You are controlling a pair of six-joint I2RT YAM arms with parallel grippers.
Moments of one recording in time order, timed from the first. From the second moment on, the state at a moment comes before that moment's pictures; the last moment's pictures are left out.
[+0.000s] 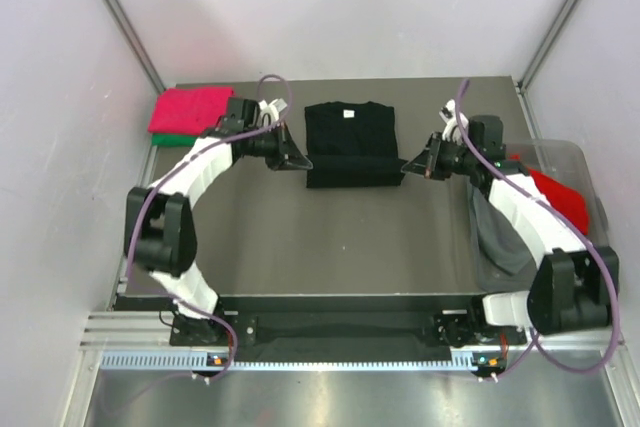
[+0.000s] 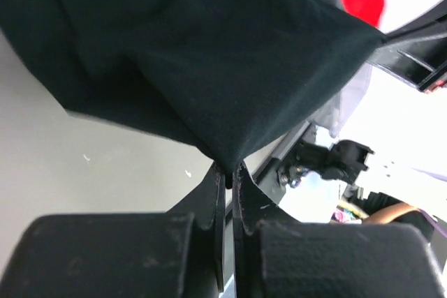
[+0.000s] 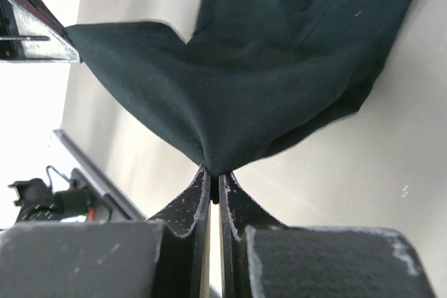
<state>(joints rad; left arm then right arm) -0.22 1.66 1.26 -0.43 0.83 -0.50 0.13 1.28 0.93 -0.29 -0.64 0.39</state>
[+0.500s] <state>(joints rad) -0.18 2.07 1.70 -0.50 0.80 -0.42 0.12 1.69 1.25 -0.14 -0.60 0.35</state>
